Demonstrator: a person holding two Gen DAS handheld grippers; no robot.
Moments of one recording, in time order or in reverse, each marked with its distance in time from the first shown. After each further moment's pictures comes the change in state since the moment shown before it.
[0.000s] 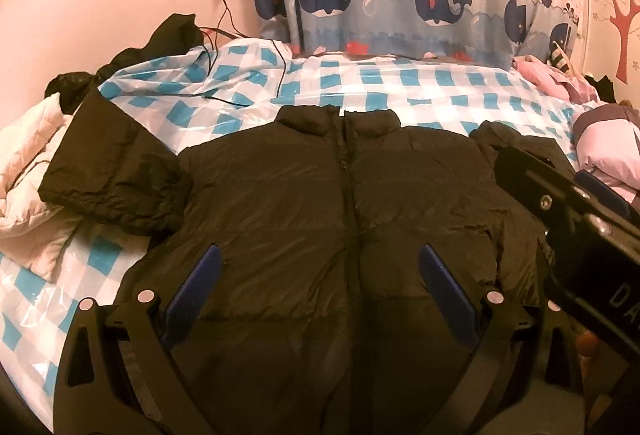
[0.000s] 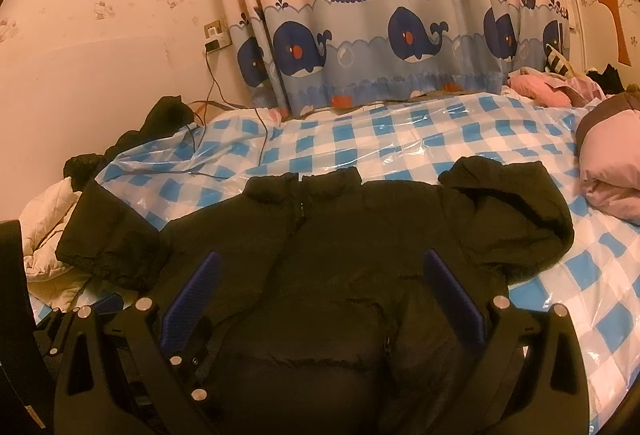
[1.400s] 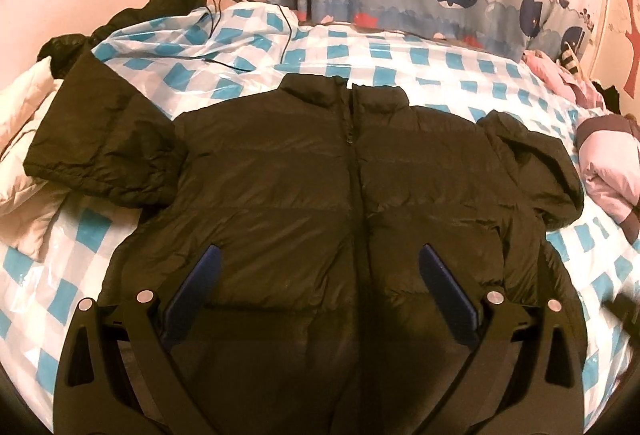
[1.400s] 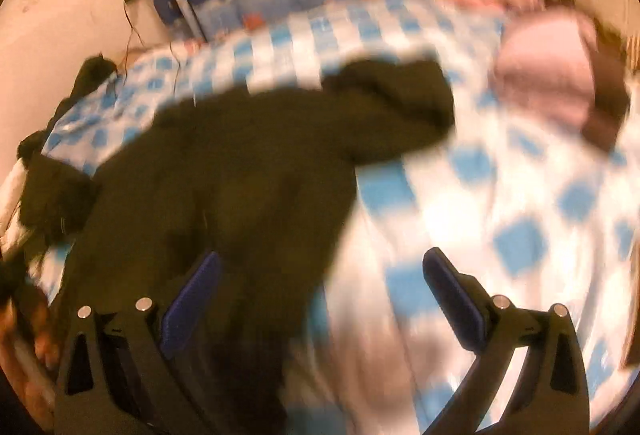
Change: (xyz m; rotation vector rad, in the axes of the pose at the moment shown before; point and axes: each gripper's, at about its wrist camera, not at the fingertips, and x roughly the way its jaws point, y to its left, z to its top) left arm 0.019 0.014 0.007 -0.069 0.123 -0.029; right arm -0.043 -0.150 -0.044 0.148 0.375 -0.126
